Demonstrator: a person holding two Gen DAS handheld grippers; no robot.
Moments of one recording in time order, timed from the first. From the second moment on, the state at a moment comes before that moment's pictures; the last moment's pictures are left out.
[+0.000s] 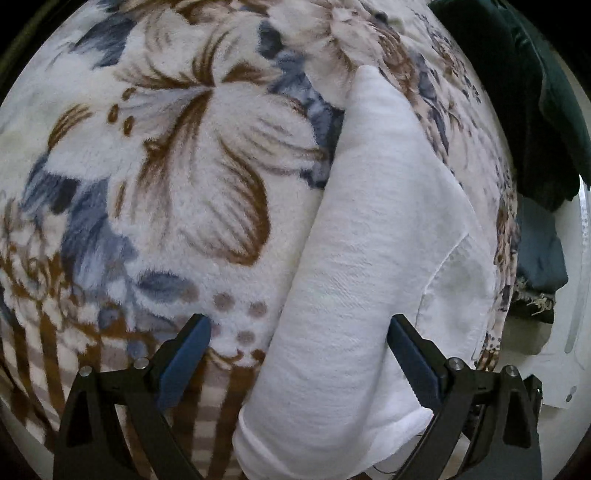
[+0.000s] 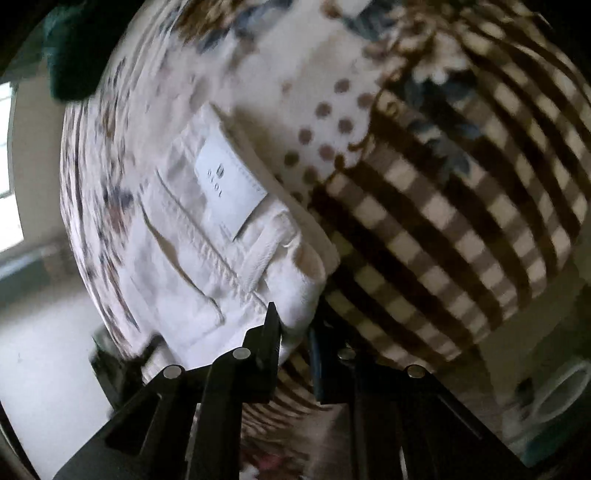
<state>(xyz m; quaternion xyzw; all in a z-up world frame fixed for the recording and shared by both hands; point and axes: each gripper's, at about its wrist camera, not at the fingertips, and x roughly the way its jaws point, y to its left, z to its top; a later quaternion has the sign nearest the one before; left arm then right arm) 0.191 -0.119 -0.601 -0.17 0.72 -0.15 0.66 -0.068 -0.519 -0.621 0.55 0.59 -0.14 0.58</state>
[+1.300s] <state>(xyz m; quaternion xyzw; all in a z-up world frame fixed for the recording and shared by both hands) 0.209 -0.127 -0.480 -0.21 0.64 -0.25 0.70 0.042 -0.426 -0.549 0.55 0.49 0.02 0.68</state>
